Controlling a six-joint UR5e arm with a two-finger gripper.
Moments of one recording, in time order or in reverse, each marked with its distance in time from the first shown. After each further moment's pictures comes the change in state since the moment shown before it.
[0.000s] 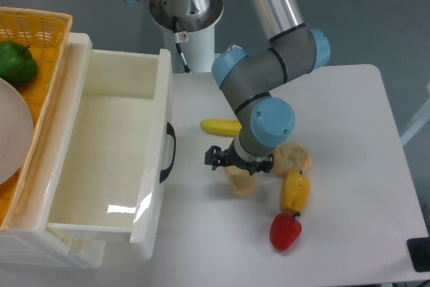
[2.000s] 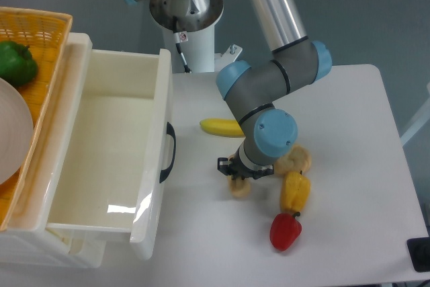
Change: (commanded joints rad) arm 0.005 -0.028 0.018 0.017 0.002 -0.038
